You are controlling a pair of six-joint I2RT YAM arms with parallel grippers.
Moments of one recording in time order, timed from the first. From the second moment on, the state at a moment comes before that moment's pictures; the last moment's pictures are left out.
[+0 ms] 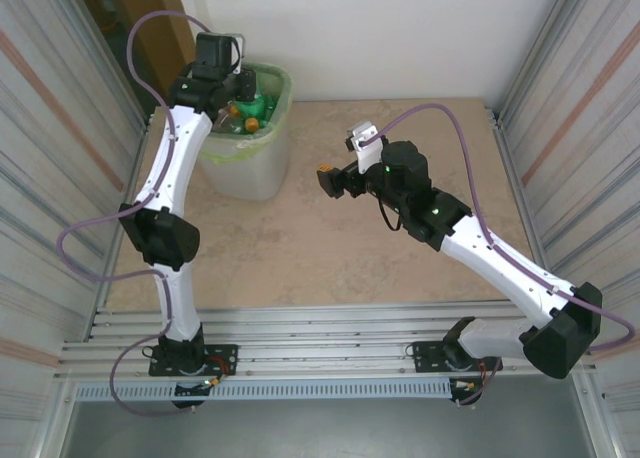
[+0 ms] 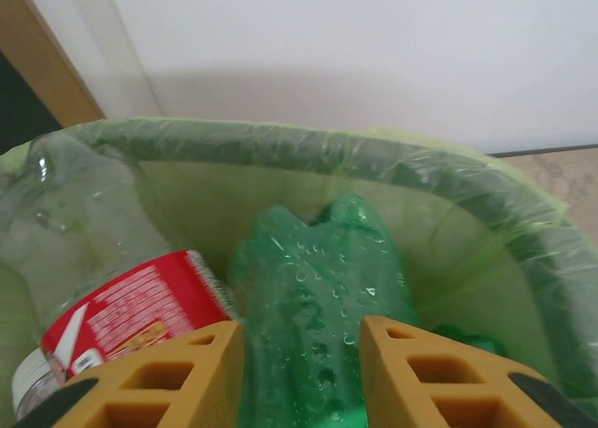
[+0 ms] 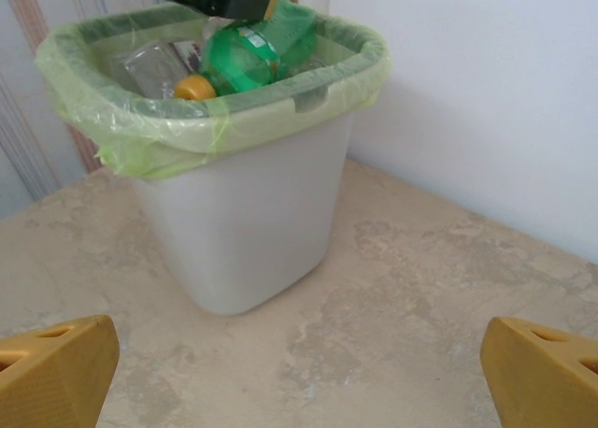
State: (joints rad) left arm -0.24 2.04 2.34 -0.86 -0.13 -0.08; right arm 0.72 1.25 1.17 -0.17 0.10 0.00
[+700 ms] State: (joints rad) left arm -0.28 1.94 2.34 -0.87 -0.07 -0.09; right arm 0.69 1.24 1.16 -0.18 0.12 0.02
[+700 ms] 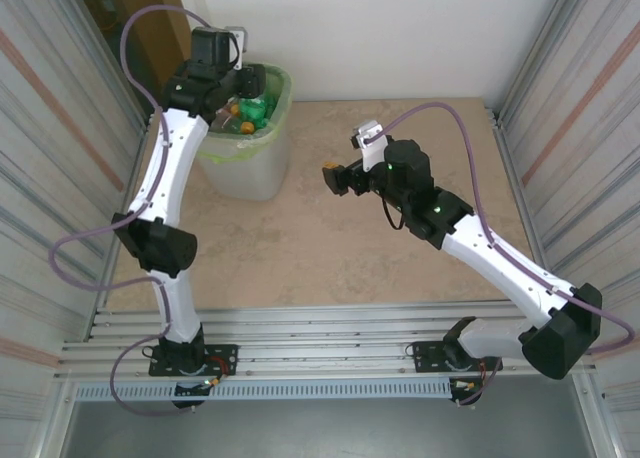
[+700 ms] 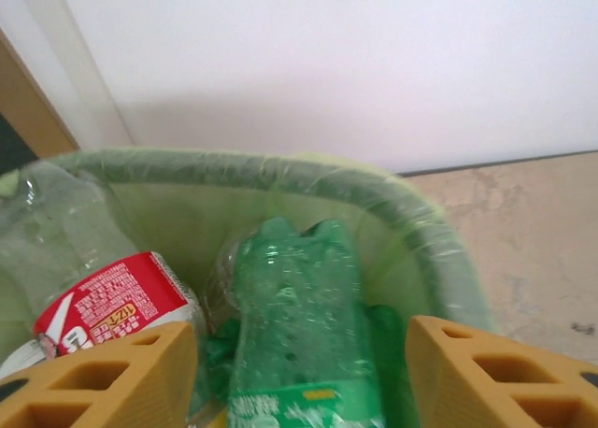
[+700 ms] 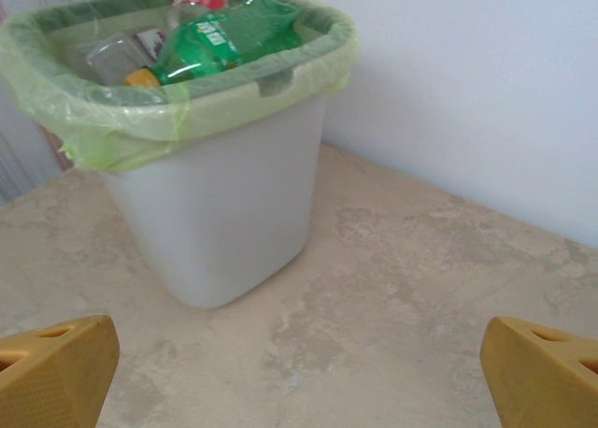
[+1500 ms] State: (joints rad) left arm -0.50 0.87 1.11 -0.48 -0.17 -0.15; right arm 0.63 0.84 0.95 -0.32 0.48 0.05
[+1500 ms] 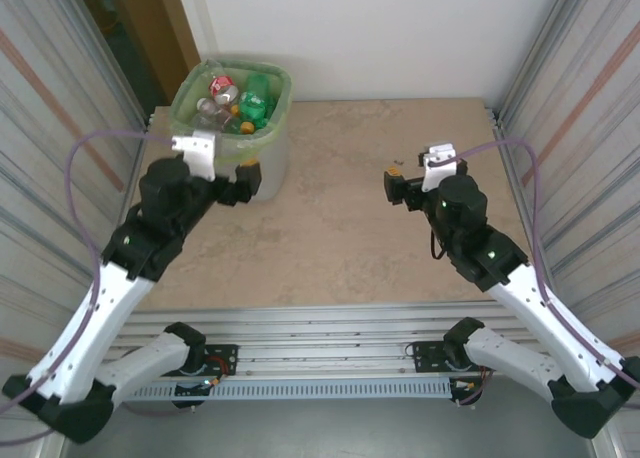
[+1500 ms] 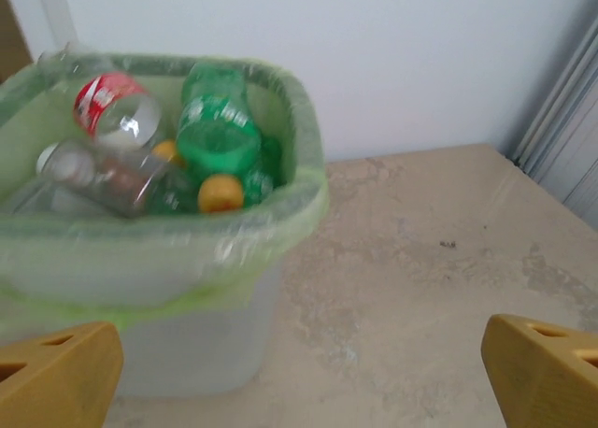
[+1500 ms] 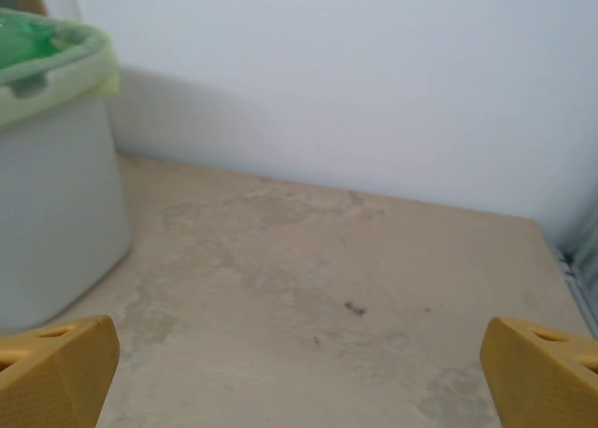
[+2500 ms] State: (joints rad) left arm -0.13 0.65 0.40 -0.15 -0.39 -0.15; right arm 0.39 0.73 0.59 -0.27 0.57 0.14
